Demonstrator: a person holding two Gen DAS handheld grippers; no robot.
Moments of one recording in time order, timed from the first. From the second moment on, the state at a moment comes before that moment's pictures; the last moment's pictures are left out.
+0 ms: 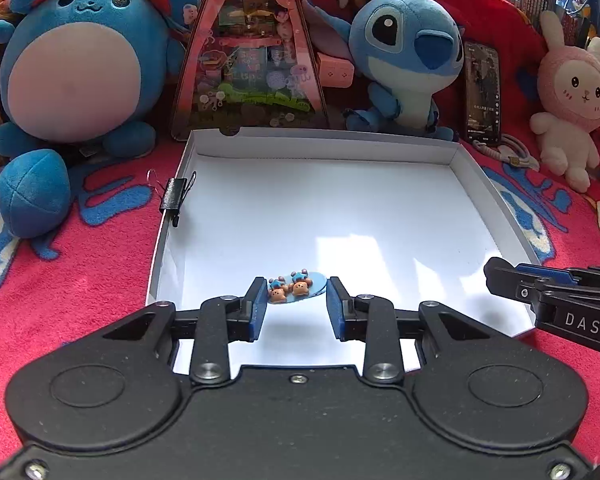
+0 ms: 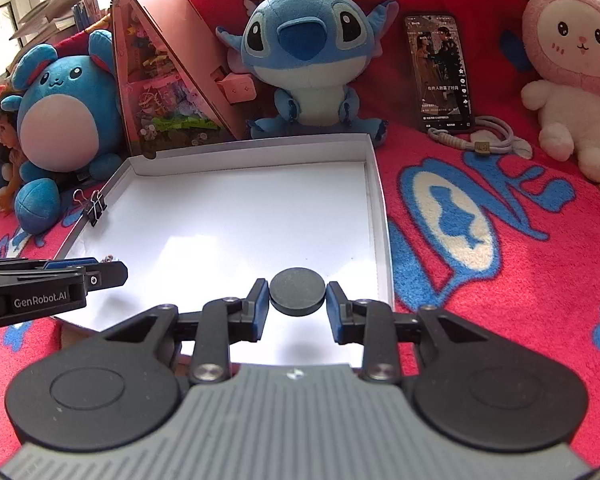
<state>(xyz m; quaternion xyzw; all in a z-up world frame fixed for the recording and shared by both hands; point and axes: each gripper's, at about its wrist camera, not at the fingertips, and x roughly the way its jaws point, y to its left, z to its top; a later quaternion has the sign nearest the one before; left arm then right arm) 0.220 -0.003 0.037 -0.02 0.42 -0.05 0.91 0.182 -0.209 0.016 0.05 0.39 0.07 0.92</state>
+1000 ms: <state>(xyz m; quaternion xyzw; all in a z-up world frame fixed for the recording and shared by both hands) 0.229 -0.022 0.019 0.03 0.41 -0.03 0.91 0.207 -0.188 -0.005 0.00 0.41 0.06 0.91</state>
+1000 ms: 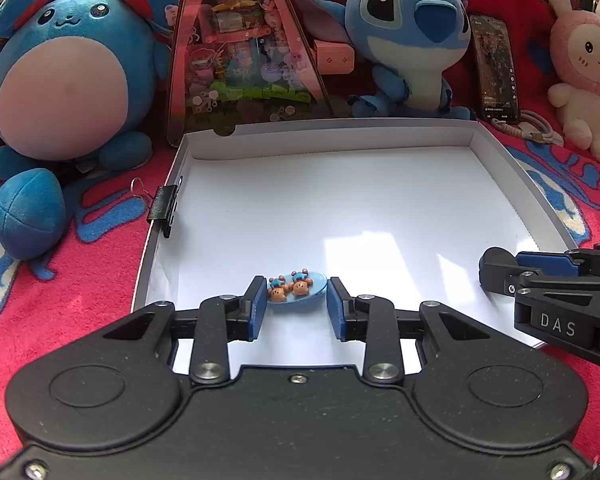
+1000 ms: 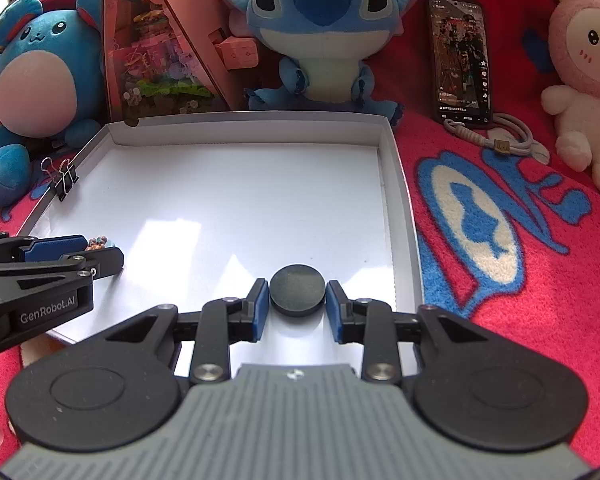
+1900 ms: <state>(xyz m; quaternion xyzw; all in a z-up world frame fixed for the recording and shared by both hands) 0.179 -0.026 0.052 0.06 0.34 -0.04 0.94 0.167 -0.210 0.013 0.01 0.36 0.07 0.93</state>
